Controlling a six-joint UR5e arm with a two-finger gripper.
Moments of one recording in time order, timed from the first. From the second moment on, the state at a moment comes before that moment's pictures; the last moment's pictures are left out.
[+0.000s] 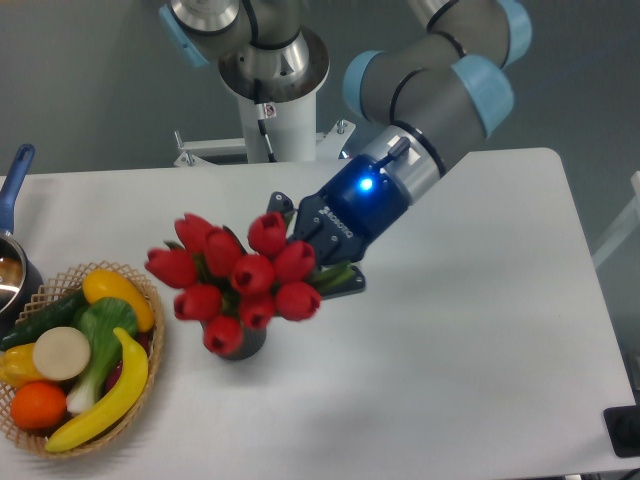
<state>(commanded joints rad) 2.61 -1.84 -1.73 -0.77 0.10 1.13</state>
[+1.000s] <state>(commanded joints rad) 2.57 -1.78 -1.87 -0.77 0.04 1.20</state>
